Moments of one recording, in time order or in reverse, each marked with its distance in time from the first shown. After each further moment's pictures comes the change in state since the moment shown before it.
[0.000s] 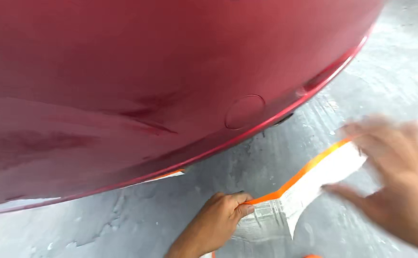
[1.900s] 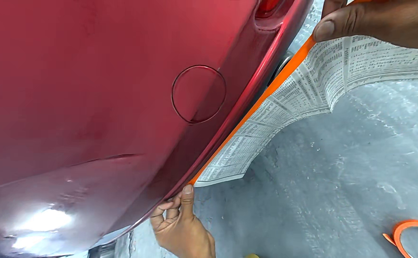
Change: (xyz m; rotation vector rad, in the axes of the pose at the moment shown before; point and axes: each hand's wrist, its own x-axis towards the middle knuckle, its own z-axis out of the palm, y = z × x) left_hand -0.019 -0.034 -0.032 -0.256 1.462 -0.015; right_hand 0.104 0.067 0.050 0.635 0.180 -0.047
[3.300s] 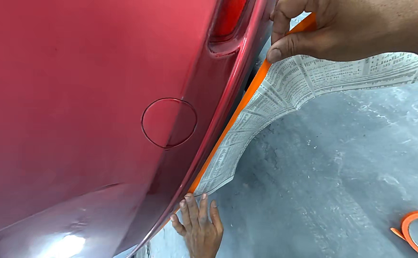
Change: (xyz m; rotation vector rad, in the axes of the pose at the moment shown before) left_hand 0.019 -0.073 -0.035 0.934 -0.462 1.237; right_hand -0.004 -0.003 0.002 -0.194 -0.033 0.086
